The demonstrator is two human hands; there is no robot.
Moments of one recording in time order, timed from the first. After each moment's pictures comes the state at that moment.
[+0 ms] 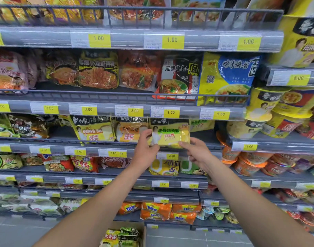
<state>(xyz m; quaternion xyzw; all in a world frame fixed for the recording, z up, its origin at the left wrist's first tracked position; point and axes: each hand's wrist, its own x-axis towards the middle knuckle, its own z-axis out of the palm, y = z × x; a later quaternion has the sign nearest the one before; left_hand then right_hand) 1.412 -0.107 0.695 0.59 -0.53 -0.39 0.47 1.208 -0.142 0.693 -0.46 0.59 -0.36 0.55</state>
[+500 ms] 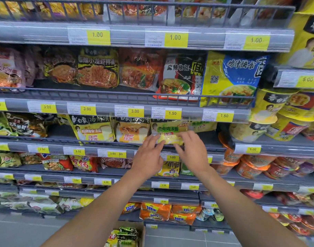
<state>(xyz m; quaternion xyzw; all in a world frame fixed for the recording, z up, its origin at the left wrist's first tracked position) 1.414 -0.119 0.662 0.60 -0.79 -0.02 0.15 1.224 -0.154 0.667 -0.77 0.56 -0.29 -0.04</state>
